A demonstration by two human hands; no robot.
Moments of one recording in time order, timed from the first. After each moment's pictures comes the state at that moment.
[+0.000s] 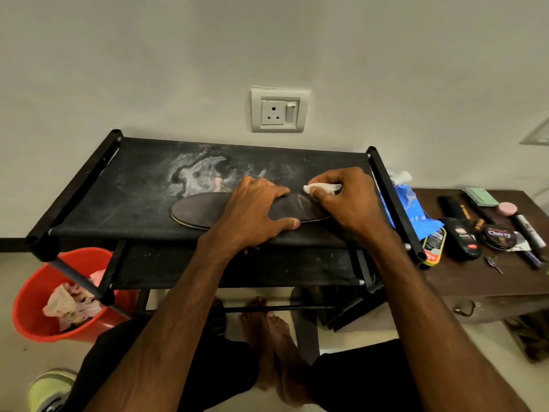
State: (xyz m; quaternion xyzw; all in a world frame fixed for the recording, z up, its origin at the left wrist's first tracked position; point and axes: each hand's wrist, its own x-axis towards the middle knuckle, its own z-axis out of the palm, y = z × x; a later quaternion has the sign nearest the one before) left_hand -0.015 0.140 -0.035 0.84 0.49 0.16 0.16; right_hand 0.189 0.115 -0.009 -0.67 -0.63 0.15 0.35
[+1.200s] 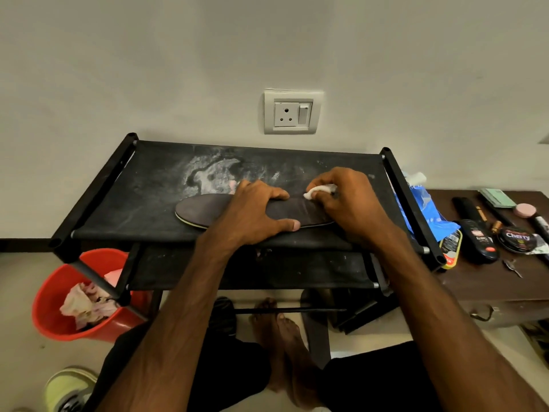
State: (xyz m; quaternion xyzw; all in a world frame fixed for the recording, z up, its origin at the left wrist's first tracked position) left_hand -0.038 0.145 -0.031 0.81 0.51 0.17 0.23; right_hand 0.172 0.122 -0.004 -0.66 -0.69 0.14 0.26
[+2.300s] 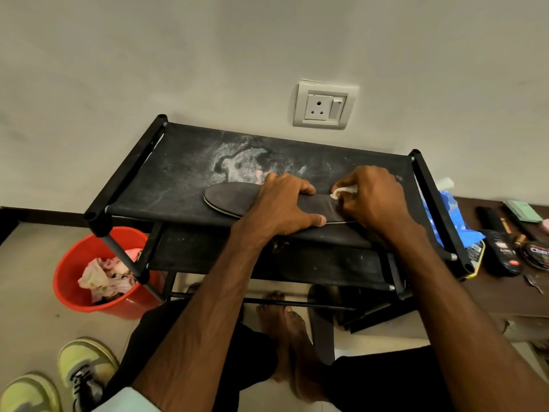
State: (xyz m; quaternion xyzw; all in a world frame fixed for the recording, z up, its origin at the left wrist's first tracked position) left_hand -0.036 0.138 -0.025 0.77 0.54 0.19 0.28; right_hand 0.153 0.130 -0.002 -0.71 -0.68 0.06 0.15
